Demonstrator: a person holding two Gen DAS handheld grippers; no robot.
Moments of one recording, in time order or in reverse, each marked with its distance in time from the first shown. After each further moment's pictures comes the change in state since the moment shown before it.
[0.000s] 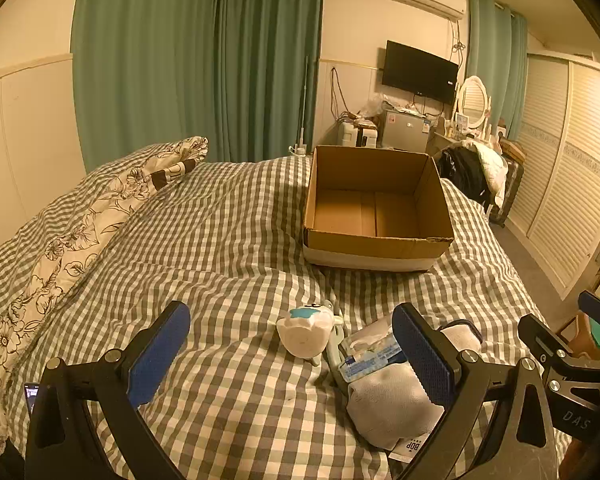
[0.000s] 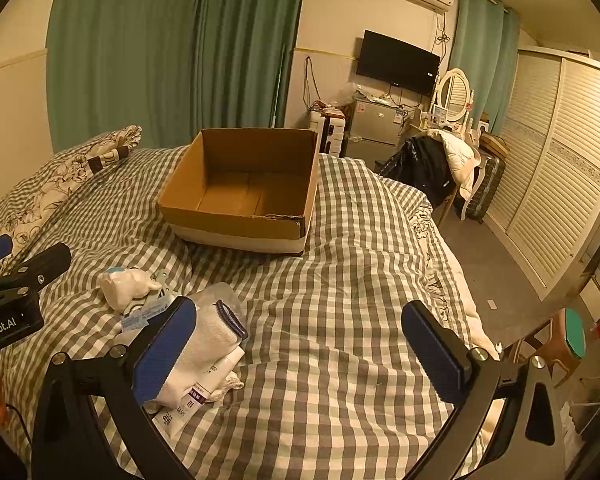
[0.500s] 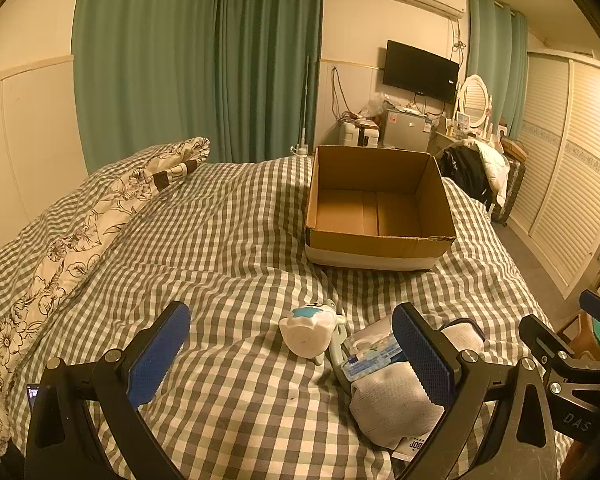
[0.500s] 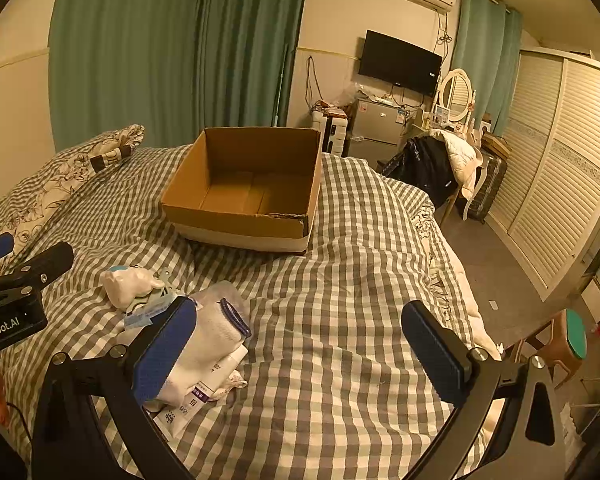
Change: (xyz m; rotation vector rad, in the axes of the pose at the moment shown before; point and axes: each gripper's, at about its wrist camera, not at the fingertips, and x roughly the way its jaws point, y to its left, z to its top) left arm 0.000 0.003 -0.001 0.004 -0.001 0.008; right arm 0.000 0.003 -0.001 -0.004 0.002 0.007
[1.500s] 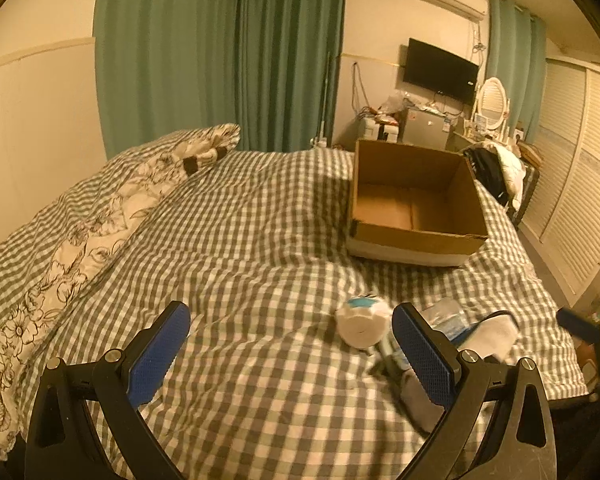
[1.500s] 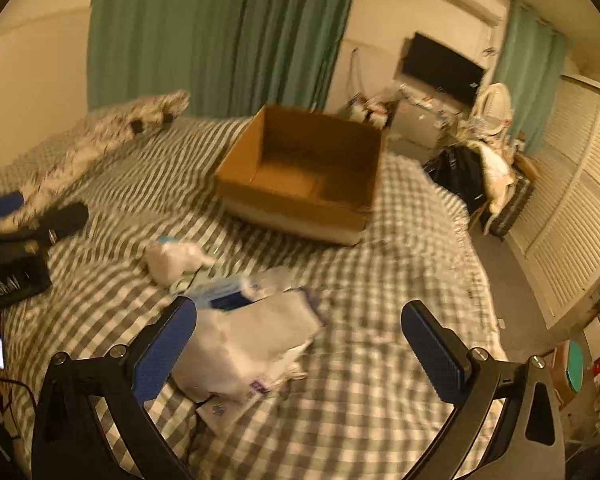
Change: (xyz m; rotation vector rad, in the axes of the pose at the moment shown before) left arm 0.004 0.048 -0.009 -0.046 0.034 0.052; right arm 0.010 0.066 -0.004 -0.150 0.072 0.079
